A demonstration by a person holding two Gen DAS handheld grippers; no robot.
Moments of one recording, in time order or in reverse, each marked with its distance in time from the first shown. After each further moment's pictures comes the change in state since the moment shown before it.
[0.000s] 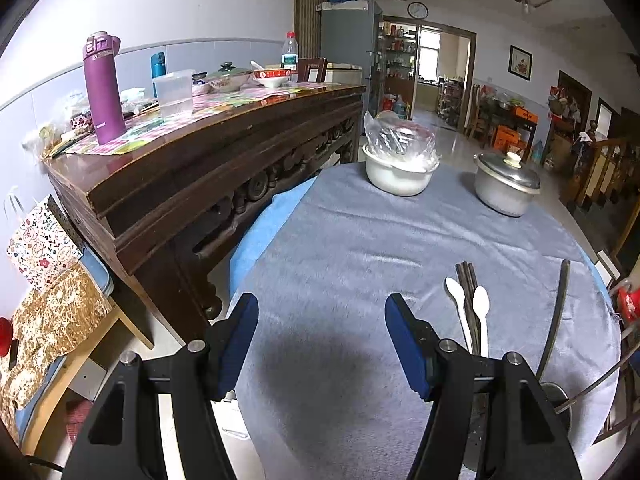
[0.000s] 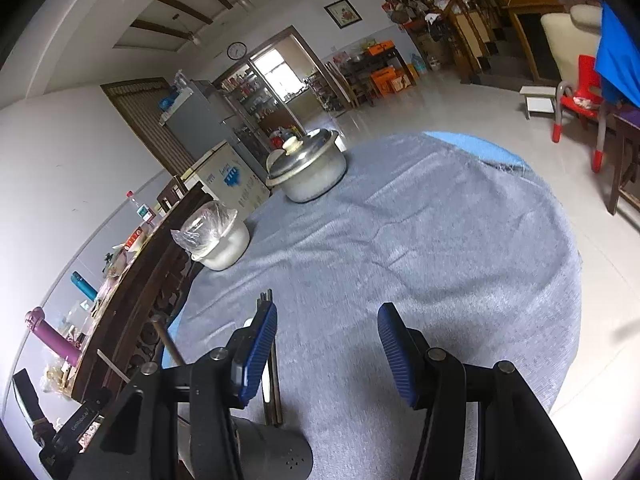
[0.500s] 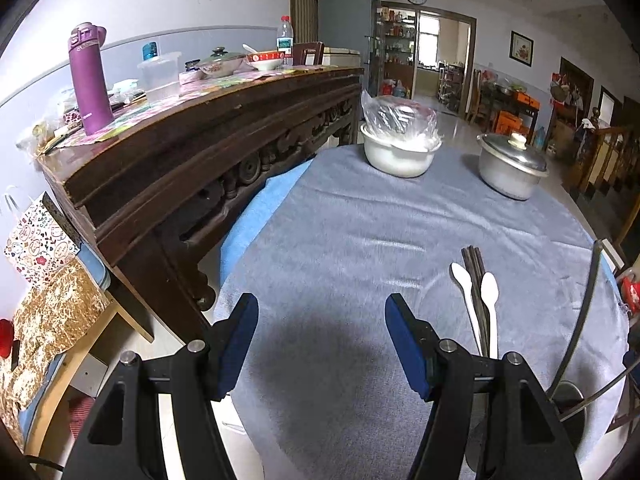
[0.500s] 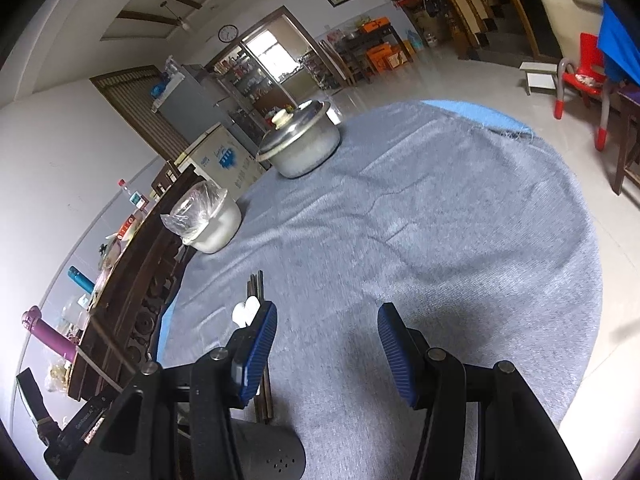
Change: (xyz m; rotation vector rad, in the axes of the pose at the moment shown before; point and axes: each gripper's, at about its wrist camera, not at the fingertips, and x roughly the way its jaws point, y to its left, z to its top) left arm 0.027 -0.010 -0.004 0.020 0.055 0.010; right arm 0.036 -0.013 -0.005 0.029 0.085 0.001
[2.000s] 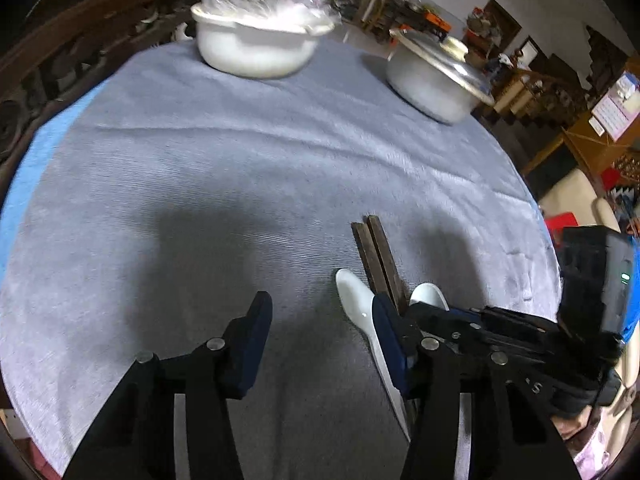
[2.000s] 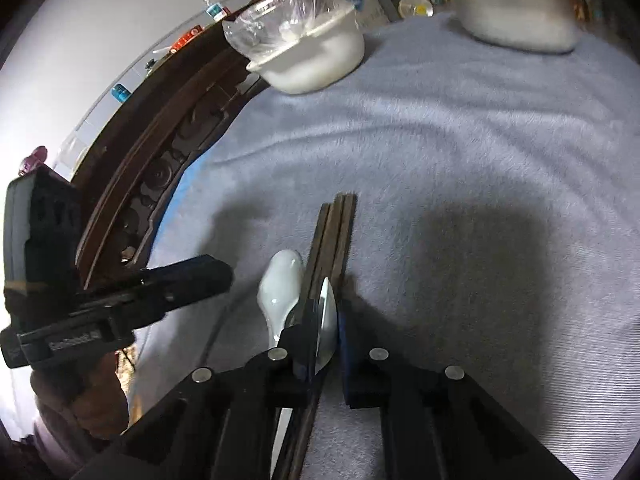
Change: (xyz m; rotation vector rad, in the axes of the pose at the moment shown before) left arm 0.195 -0.104 0.048 0.093 0.409 -0.479; right arm 0.256 0.107 0.002 -0.468 0.534 0.254
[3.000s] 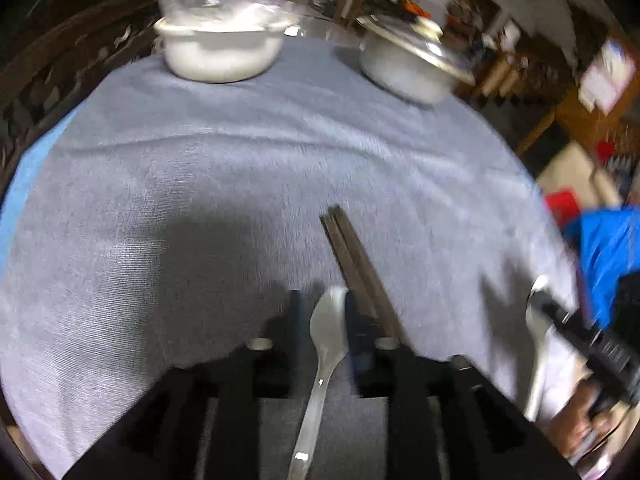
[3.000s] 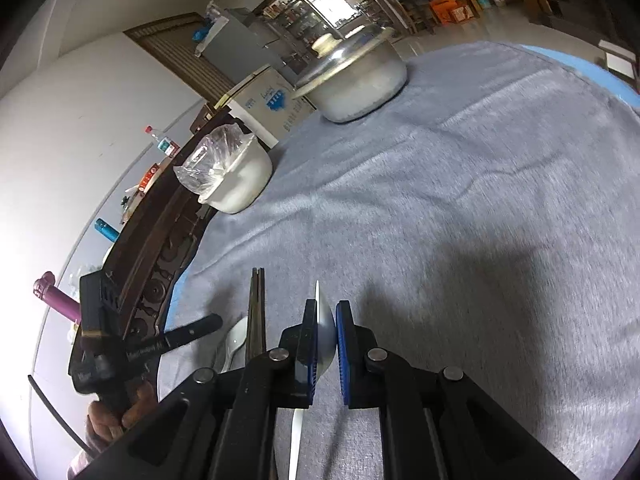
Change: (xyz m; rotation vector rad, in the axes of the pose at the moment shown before) left arm 0.011 -0.030 -0.008 0.132 0.004 0.058; right arm -0.114 -0.067 -0.067 0.334 -0.350 -0.034
